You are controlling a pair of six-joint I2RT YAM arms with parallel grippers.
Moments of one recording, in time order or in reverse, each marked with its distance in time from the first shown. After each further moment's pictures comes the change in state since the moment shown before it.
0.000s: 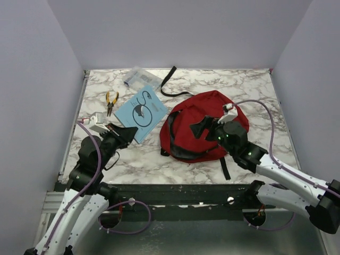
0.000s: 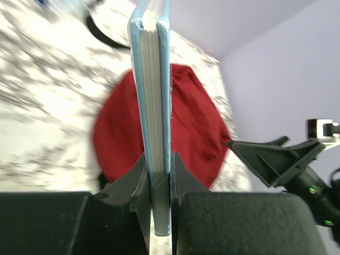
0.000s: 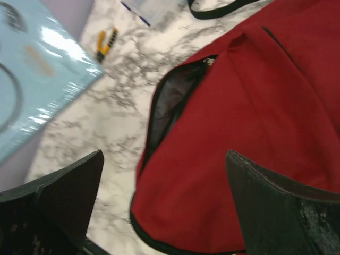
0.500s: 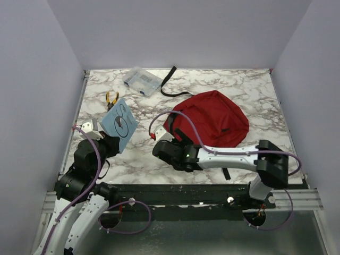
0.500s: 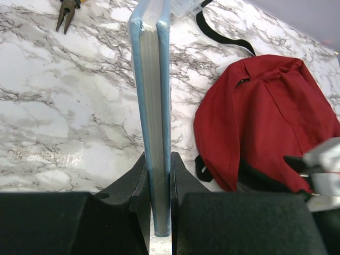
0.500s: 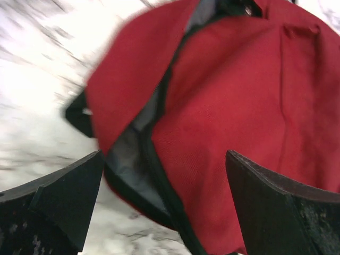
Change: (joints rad) left arm 0.006 -0.038 0.204 -0.494 -0.332 0.320; right arm 0.471 0.680 0.529 -0.471 0.446 -0.535
